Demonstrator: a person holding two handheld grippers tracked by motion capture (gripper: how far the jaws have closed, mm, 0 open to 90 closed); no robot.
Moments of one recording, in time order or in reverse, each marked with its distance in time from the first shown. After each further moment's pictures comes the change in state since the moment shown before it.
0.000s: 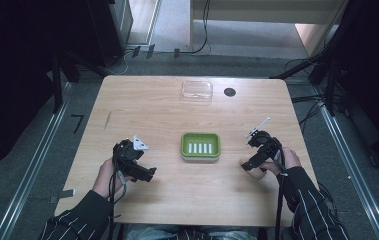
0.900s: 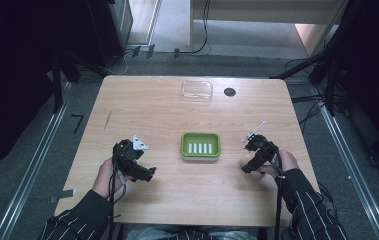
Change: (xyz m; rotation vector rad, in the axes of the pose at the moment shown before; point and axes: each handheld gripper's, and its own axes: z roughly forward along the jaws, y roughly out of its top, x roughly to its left) left arm 0.000 0.000 -0.001 -0.006 0.000 -0.002; right arm 0.005 -0.003 0.012 0.027 -0.017 -0.040
